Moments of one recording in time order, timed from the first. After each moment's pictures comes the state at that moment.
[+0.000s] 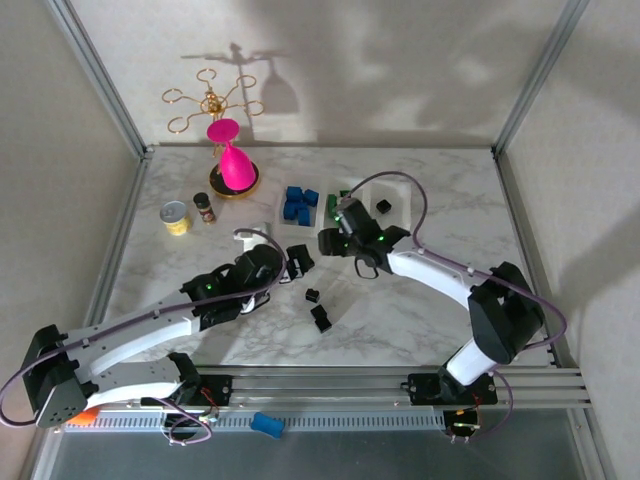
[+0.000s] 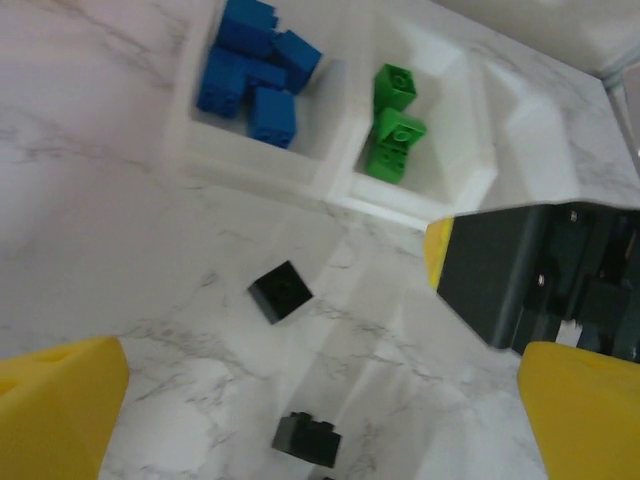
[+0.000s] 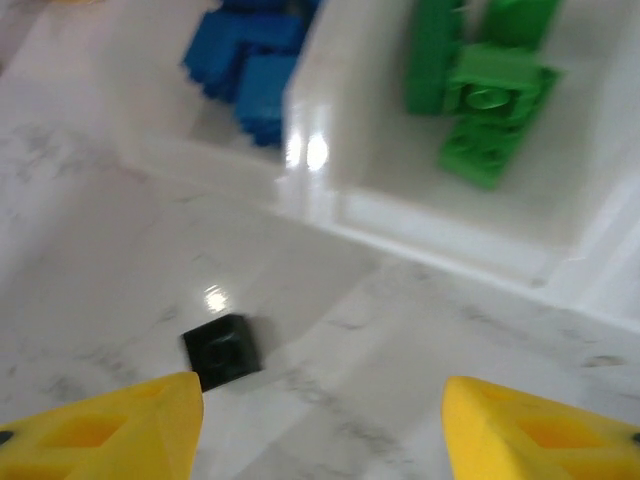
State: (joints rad) left arm -0.90 1.07 0.77 -0.35 -0.49 -0.89; right arm 0.79 1.60 1.09 -0.34 0.12 0.49
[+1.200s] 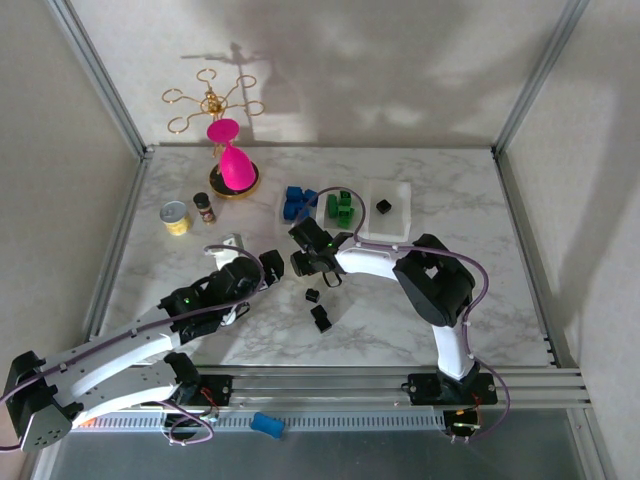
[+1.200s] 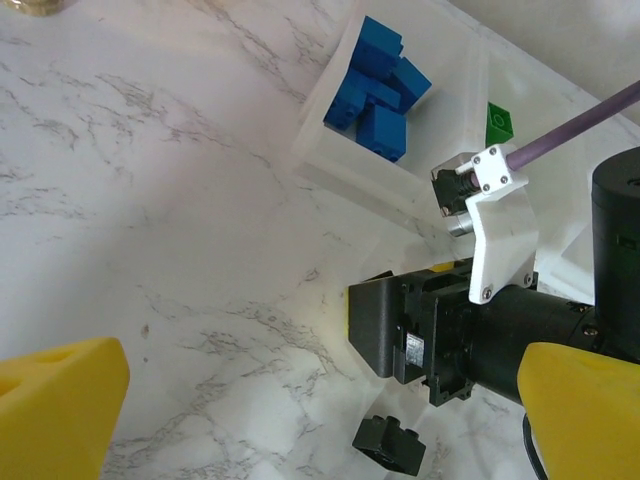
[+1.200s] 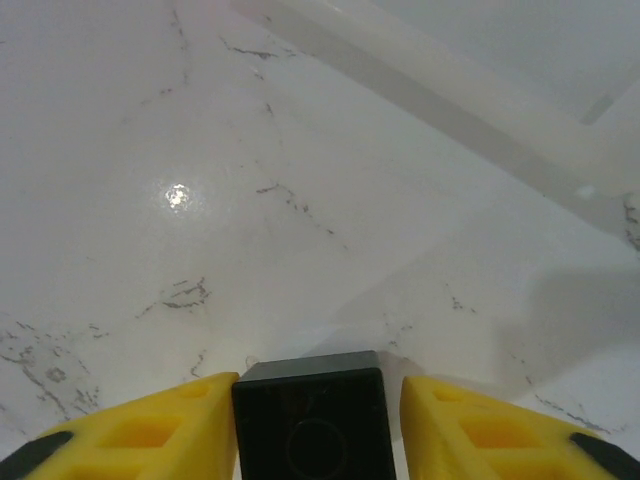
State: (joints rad) left arm -0.85 0.91 0.66 -0.44 -0.56 -1.00; right arm 0.88 2.00 1.28 -0.31 0.11 0.35
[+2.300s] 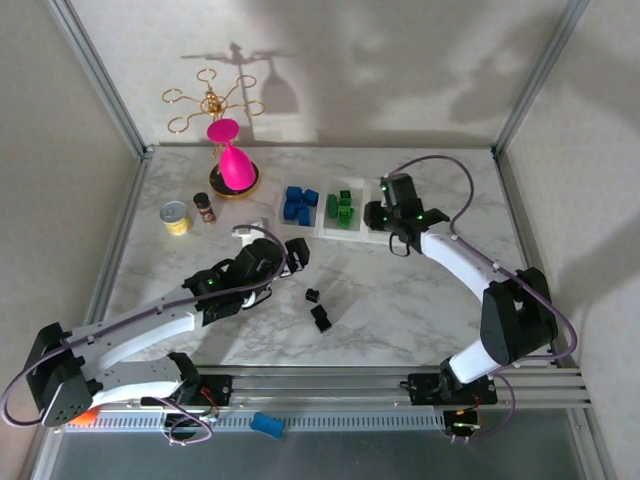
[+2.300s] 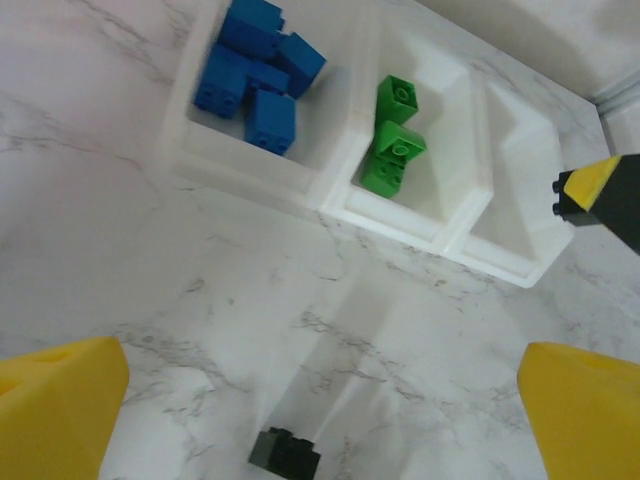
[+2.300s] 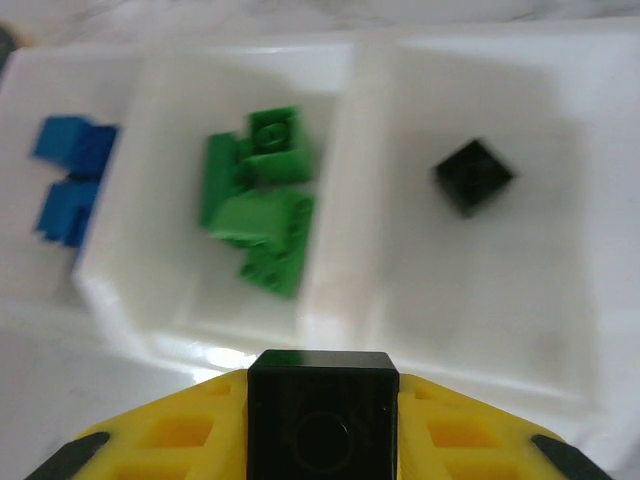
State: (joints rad) left arm -0.86 1.14 0.81 -0.30 -0.44 -0.92; right arm 0.44 1.54 1.10 -0.34 0.06 0.41
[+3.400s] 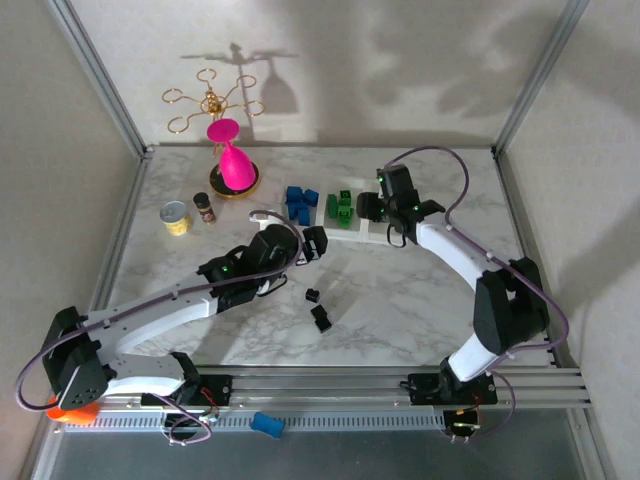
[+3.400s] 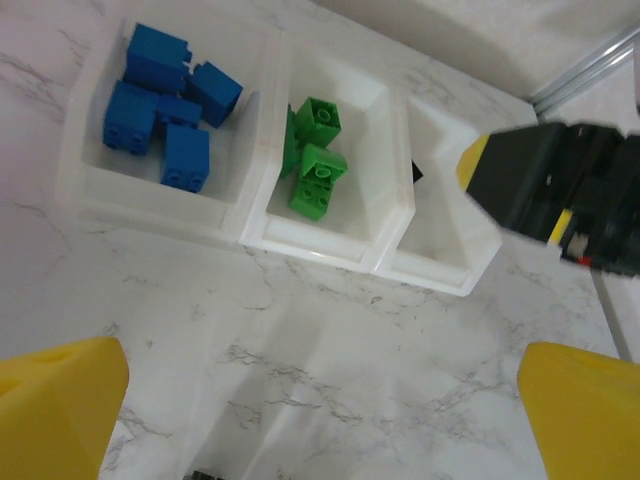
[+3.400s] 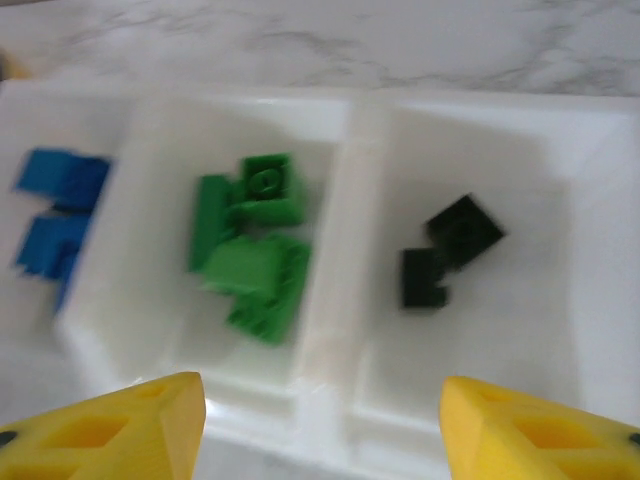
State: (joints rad) left arm -0.88 1.22 0.93 -0.26 -0.42 -0.86; right arm 0.49 1.58 1.16 -0.34 0.08 0.36
